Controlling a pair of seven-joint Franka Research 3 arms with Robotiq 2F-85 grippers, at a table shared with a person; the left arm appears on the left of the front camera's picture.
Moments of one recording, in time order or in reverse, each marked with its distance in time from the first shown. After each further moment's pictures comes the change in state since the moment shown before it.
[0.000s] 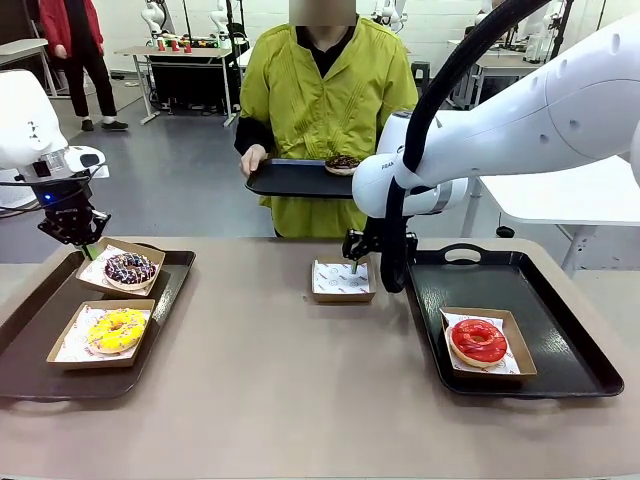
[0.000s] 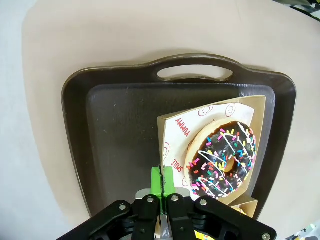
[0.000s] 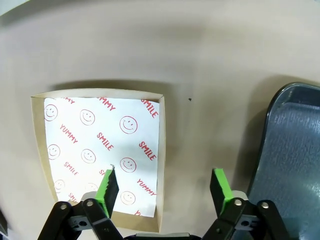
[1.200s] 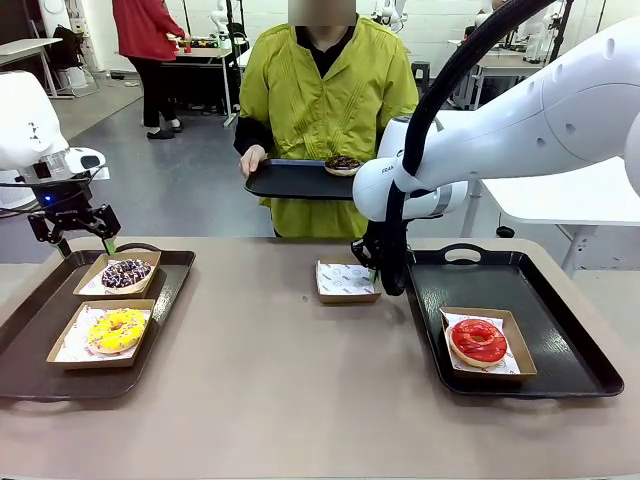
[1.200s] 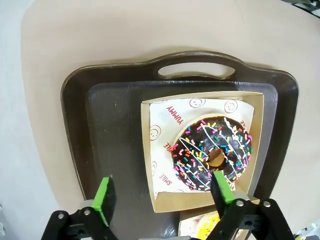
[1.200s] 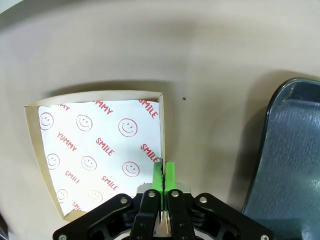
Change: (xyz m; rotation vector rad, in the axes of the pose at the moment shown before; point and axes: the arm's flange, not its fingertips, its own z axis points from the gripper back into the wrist) left arm 0.000 0.001 -0.002 0.004 0.009 -0.004; right arm 0.000 -0.003 -0.008 -0.006 0.012 -0.025
